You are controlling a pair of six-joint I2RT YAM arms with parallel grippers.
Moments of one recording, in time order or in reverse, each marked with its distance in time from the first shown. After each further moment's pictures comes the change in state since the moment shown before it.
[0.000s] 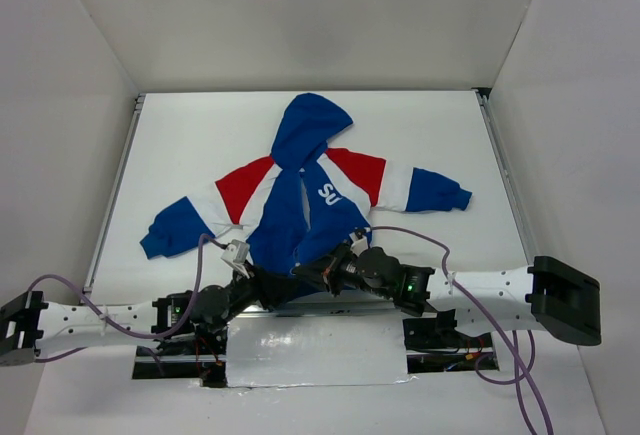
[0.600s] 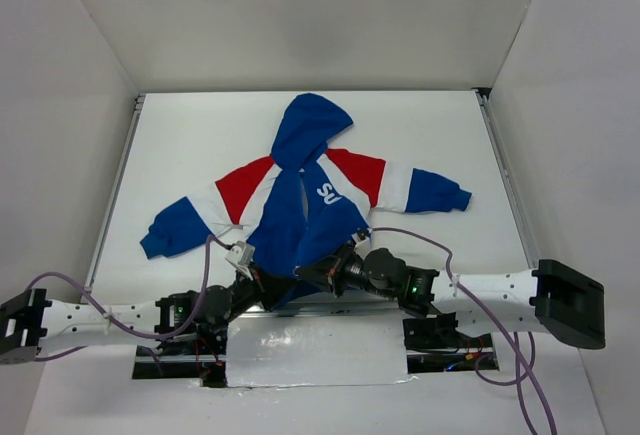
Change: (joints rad) left arm 0.000 0.051 -0.005 0.044 0.011 0.064; right arm -0.006 -0.024 -0.039 0.053 -0.029 0.009
